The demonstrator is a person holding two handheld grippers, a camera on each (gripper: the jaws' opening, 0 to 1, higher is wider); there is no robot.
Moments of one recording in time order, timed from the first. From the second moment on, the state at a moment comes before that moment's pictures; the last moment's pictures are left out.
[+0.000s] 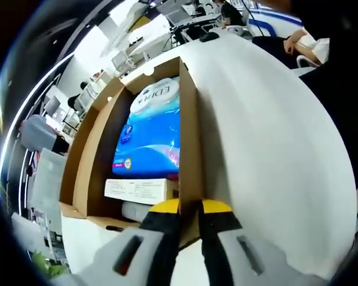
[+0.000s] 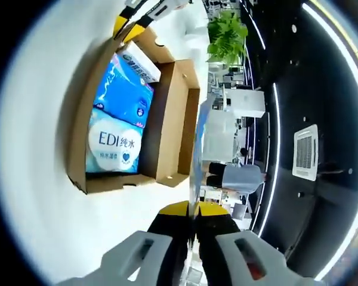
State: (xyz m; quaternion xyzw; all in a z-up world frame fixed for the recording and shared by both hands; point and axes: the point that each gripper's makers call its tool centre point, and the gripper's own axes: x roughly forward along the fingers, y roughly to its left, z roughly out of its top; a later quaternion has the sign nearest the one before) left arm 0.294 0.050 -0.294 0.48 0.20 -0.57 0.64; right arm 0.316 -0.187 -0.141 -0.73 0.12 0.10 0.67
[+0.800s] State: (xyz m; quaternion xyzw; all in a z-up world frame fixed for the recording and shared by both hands) left arm 0.296 0.051 -0.295 0.48 0.20 -0.57 0.64; right arm 0.317 -0.291 -0.191 -0.72 0.17 0.09 0.67
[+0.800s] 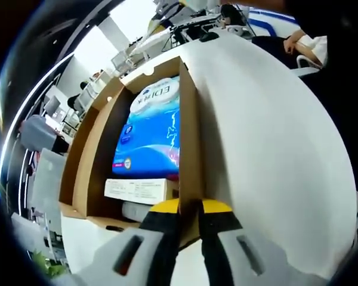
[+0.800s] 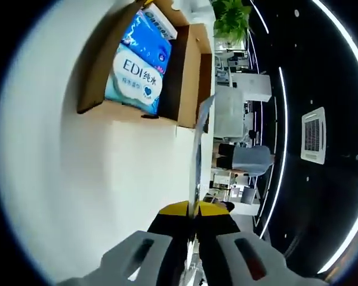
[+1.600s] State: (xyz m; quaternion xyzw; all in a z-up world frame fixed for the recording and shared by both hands) left arm 0.295 0.051 -0.295 0.49 0.20 -0.57 0.63; right arm 0.345 -0.330 -0.267 -0.72 0.21 0.14 0.65
